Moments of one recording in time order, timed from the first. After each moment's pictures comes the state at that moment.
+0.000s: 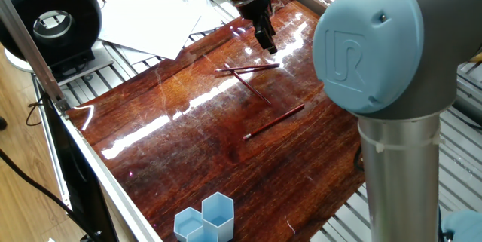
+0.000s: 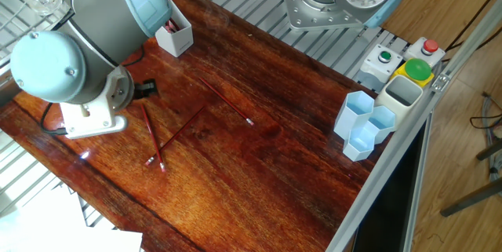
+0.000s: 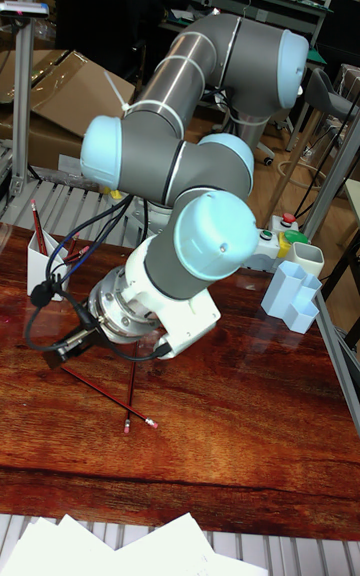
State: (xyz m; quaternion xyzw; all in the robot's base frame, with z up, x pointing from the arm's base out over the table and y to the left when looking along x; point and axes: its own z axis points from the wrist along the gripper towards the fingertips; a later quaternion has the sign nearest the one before) arm 0.594 -0.132 0.071 0.42 -0.87 0.10 0.23
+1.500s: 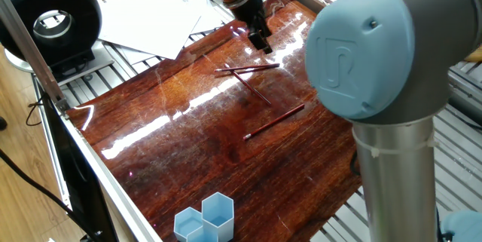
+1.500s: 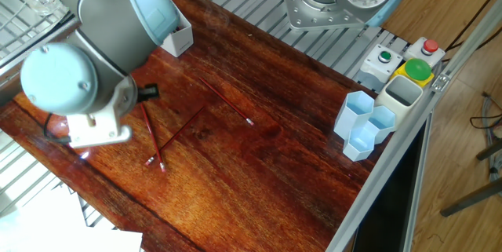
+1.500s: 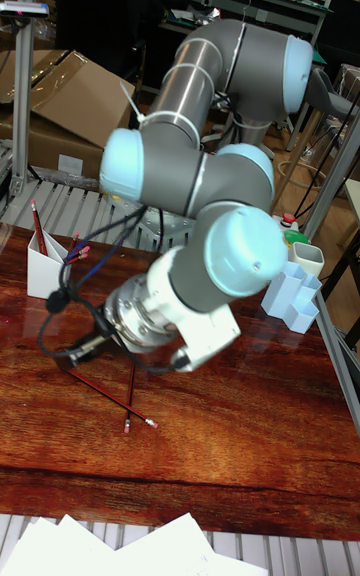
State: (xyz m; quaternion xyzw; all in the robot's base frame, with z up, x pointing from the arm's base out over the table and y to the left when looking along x) arm 0.607 -0.106 0.066 0.39 -0.89 0.11 0.23
